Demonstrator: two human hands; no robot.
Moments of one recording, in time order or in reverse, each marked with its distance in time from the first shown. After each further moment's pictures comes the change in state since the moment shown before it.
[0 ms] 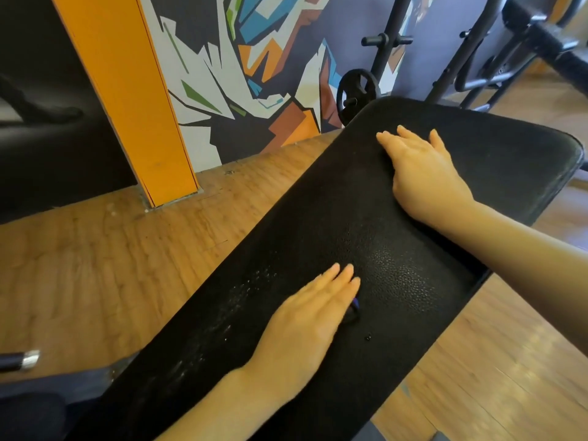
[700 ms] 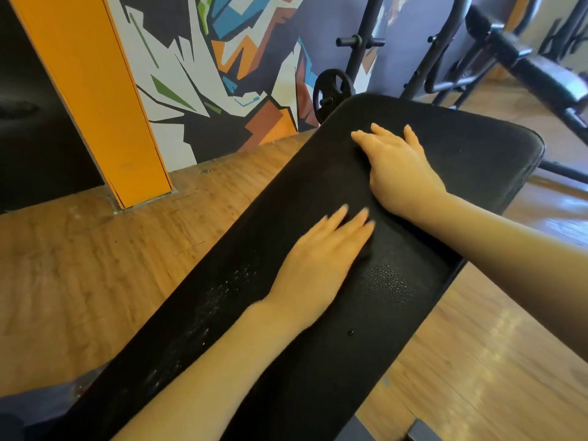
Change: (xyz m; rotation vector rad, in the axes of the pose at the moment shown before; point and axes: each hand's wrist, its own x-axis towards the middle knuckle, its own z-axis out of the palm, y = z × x) left_hand 0.077 -0.009 0.013 0.052 0.003 0.014; right_hand 0.000 -0.002 -0.003 -0.043 -0.045 0.010
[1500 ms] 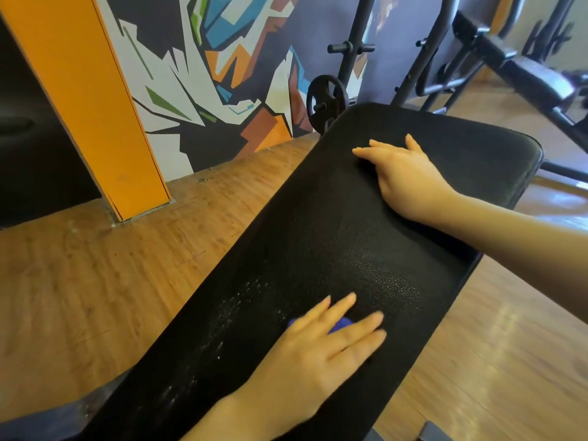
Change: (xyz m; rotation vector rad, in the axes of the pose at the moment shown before) left_hand -0.093 0.007 -0.015 -0.005 -0.099 0.317; right_hand -0.003 0.002 -0.007 0.080 -0.019 -0.009
